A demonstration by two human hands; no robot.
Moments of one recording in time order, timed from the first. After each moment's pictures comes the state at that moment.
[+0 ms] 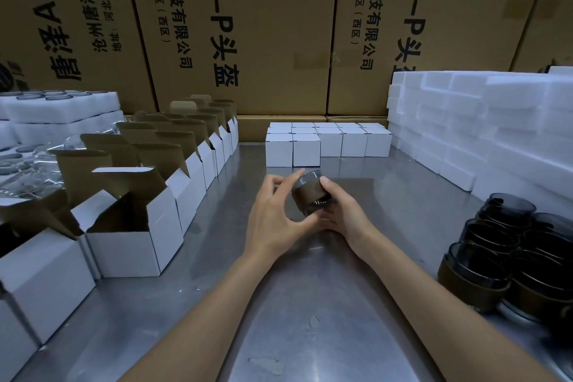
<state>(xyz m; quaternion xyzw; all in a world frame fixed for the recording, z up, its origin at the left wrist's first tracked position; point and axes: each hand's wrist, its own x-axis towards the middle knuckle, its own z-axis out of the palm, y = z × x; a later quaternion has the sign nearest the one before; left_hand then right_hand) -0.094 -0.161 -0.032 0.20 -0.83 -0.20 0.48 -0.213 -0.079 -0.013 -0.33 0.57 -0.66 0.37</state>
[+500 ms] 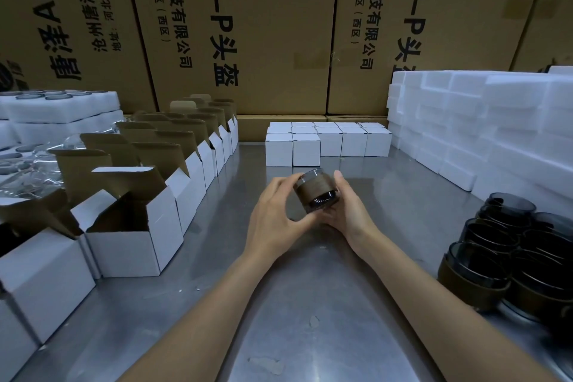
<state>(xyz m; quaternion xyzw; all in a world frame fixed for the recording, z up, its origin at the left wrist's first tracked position) -0.097 -0.163 -0.034 0.19 -0.84 -0.21 0.47 -0.216 -0.082 -0.015 -0.30 0.53 -0.69 0.37</state>
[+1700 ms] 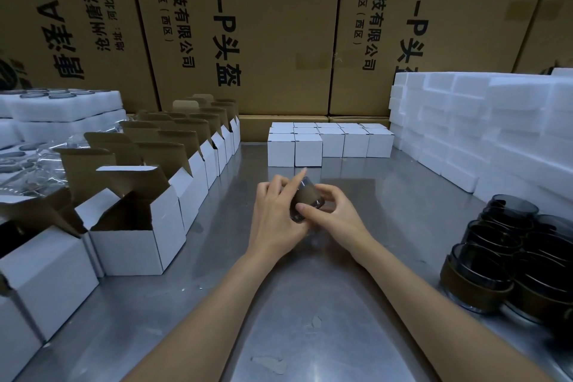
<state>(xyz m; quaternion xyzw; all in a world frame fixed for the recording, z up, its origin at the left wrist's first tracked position) -0.097 -0.165 -0.034 0.22 -0.85 -0.13 0.45 -0.209 -0.088 -0.031 -0.43 0.64 -0.61 0.19</state>
